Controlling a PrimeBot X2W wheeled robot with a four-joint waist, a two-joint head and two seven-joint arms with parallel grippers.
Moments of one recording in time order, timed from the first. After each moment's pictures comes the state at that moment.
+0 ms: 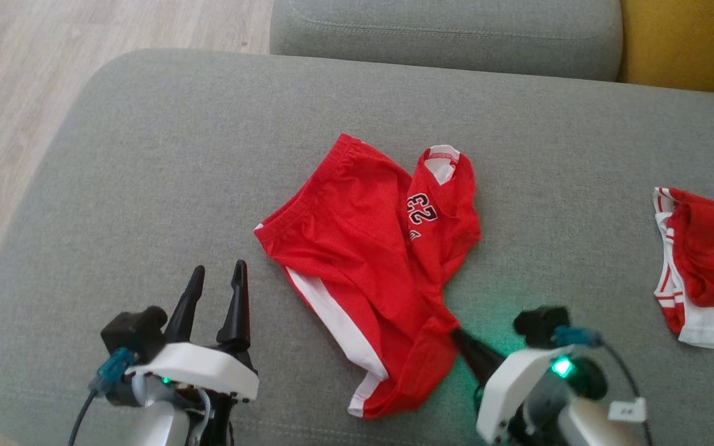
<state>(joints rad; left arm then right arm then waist) -0.07 0.04 -0.24 0.30 -0.42 -0.01 -0.25 -0.11 -0.12 0.46 0.41 0.48 0.13 0.21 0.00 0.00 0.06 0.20</state>
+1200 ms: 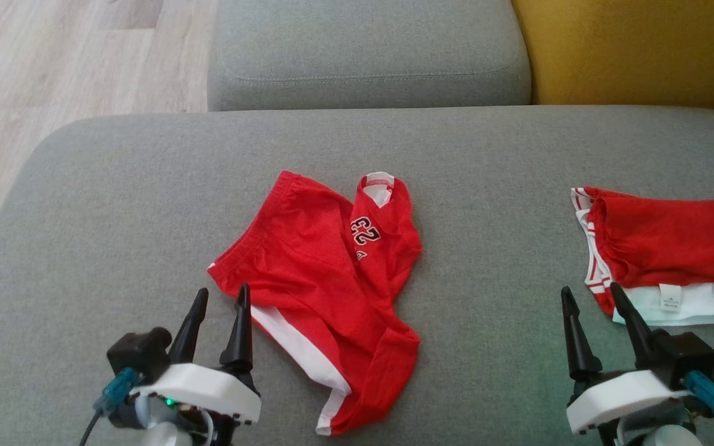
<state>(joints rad) -0.02 0.04 -0.25 0.30 -0.41 0.00 -0.25 0.08 -0.05 0.00 0.17 0.07 0.13 -0.12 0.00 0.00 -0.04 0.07</state>
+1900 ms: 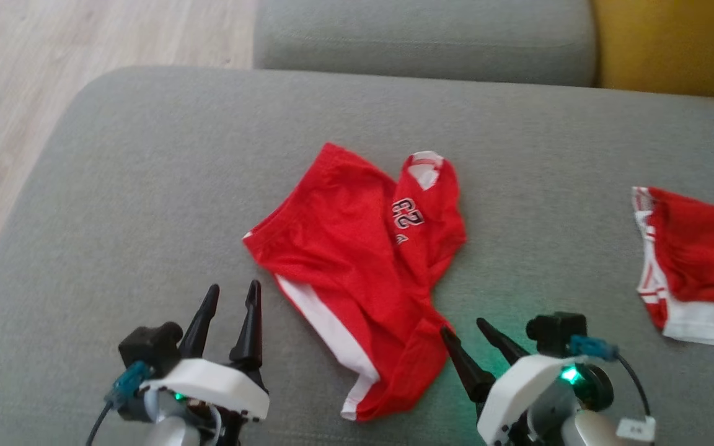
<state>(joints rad) -0.04 0.04 -0.28 0.32 -0.41 -0.01 -0.25 -0.02 -0.05 0.33 0.30 0.39 0.13 0.17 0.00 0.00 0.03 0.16</state>
